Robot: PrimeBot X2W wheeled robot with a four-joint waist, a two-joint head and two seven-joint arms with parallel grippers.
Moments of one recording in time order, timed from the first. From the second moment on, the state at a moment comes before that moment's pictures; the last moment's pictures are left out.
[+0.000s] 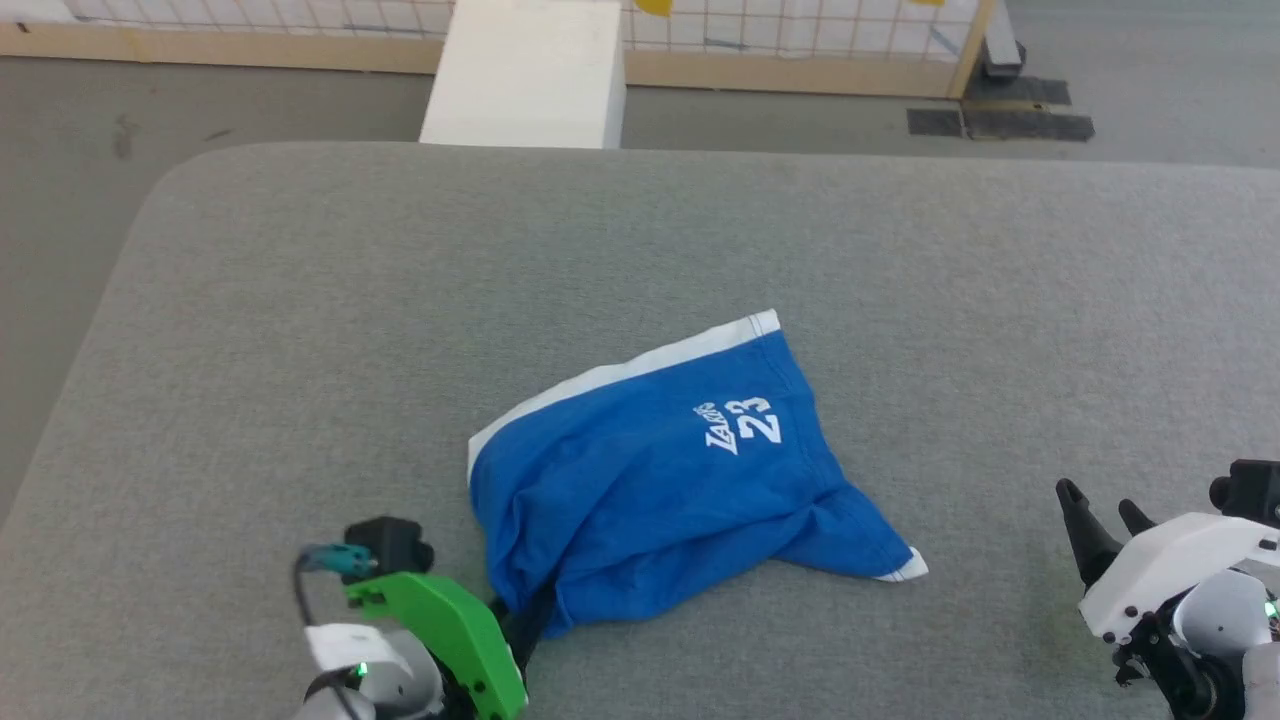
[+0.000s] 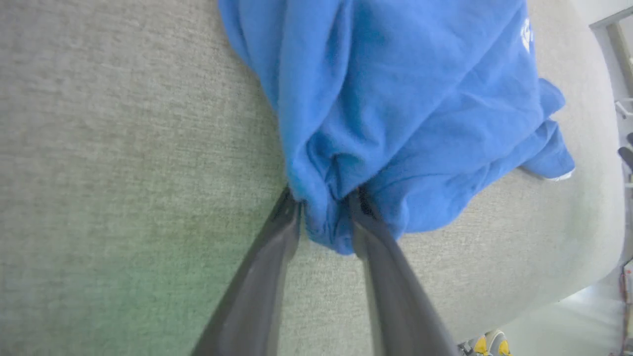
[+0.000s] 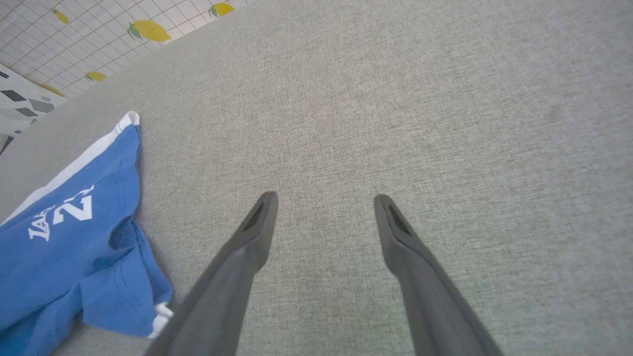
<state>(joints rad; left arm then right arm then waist) -0.08 0.26 -0.39 0.13 -0.84 0.10 0.41 -0.12 -0.05 -0.30 0.23 0.34 0.13 0.38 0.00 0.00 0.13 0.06</state>
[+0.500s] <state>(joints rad) -0.08 0.34 -0.13 0.04 -0.59 0.09 -0.18 -0.30 -0.05 -0.03 0.19 0.20 0.13 0.59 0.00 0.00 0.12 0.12</state>
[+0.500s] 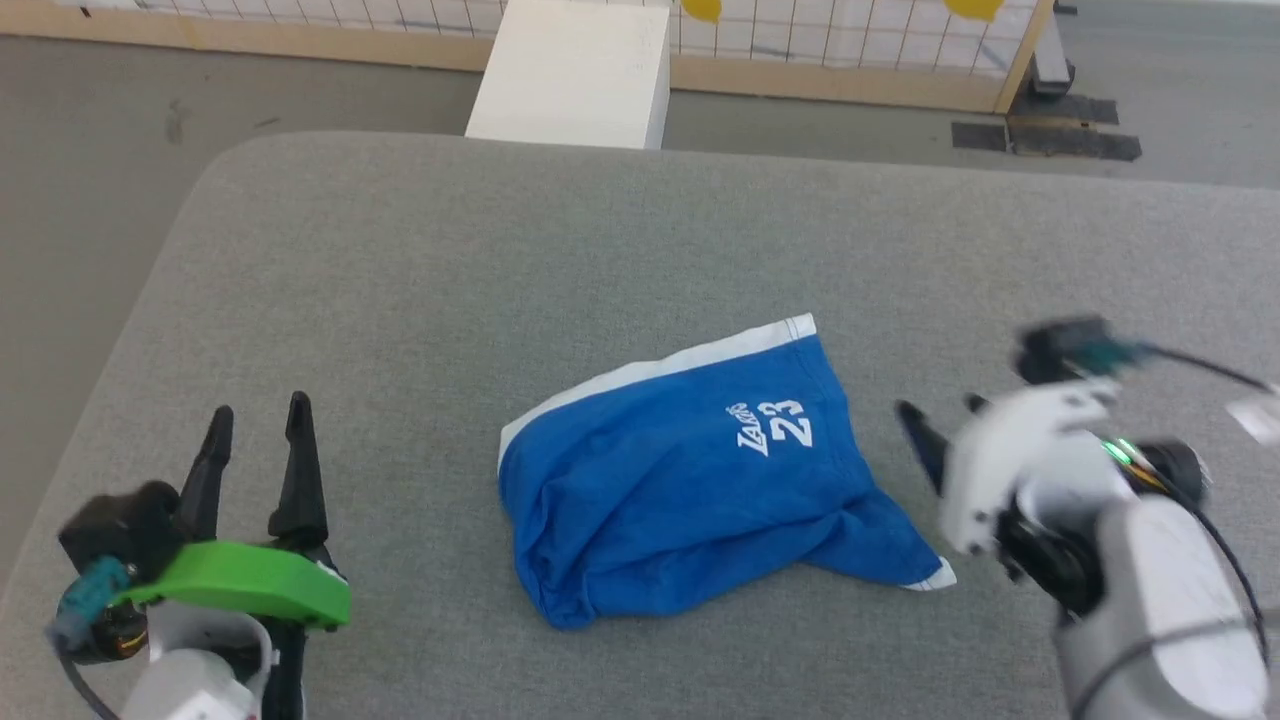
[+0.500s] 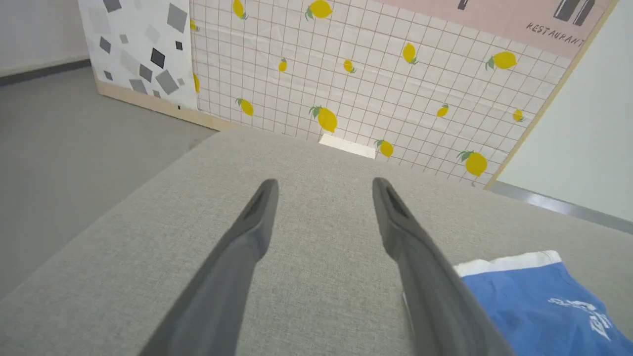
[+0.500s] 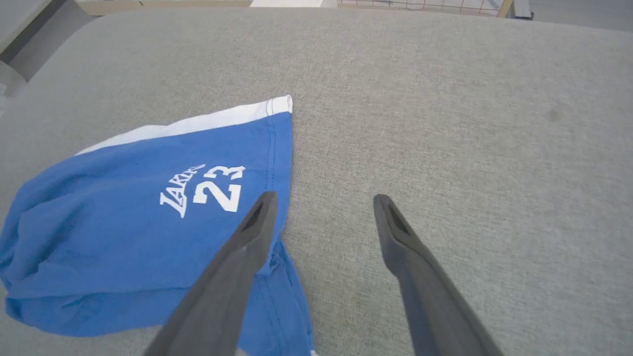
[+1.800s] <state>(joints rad) -0.10 0.11 0.06 0.16 -0.37 -0.03 -0.26 -0.32 -0.05 -0.37 0.37 0.09 0.13 0.62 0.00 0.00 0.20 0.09</state>
